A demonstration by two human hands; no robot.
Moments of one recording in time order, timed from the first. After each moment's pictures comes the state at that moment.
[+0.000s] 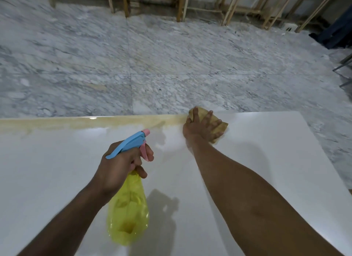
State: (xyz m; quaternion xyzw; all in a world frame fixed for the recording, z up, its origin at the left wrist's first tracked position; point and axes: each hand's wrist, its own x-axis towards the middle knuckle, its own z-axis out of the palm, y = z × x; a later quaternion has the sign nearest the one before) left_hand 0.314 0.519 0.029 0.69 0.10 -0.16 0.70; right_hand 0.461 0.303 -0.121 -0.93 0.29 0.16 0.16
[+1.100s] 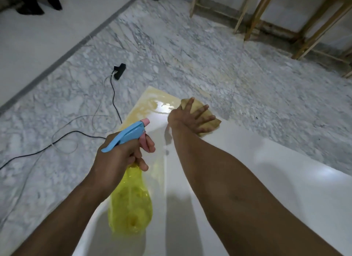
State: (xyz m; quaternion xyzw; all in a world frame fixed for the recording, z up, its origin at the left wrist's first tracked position) left_hand 0.174 0.993 0.024 0.65 0.29 0.06 0.70; right_hand 0.400 0.944 -0.122 -0.96 0.12 0.19 0.17
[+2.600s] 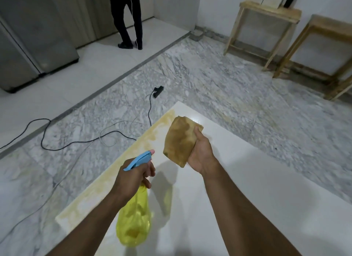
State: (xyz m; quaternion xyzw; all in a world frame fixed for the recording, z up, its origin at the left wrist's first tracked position) left_hand 0.026 0.902 0.068 0.61 0.41 0.12 0.66; right_hand 0.238 0.808 0.010 -0.44 0.04 0.51 0.74
